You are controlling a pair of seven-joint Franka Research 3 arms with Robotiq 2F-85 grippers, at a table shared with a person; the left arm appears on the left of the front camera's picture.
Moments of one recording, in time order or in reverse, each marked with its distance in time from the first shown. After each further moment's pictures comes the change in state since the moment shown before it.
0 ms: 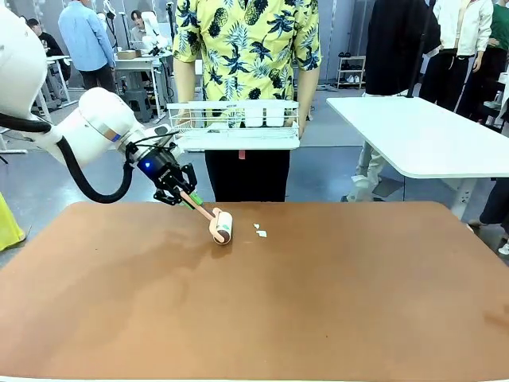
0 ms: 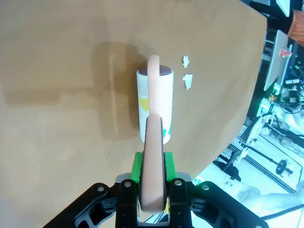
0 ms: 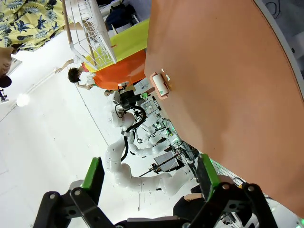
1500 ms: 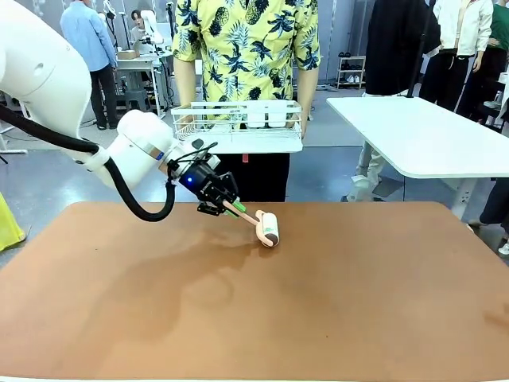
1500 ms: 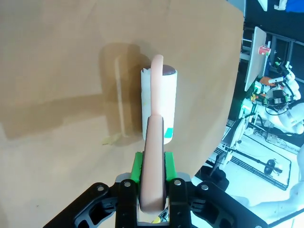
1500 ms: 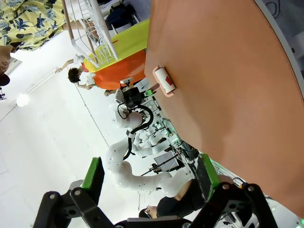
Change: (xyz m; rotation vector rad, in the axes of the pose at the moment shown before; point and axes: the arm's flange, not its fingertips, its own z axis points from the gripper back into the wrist) left arm 0.000 -0.056 -0.090 -0.124 -0.044 -0.040; right arm 0.000 0.000 0.000 0.000 0.000 0.000
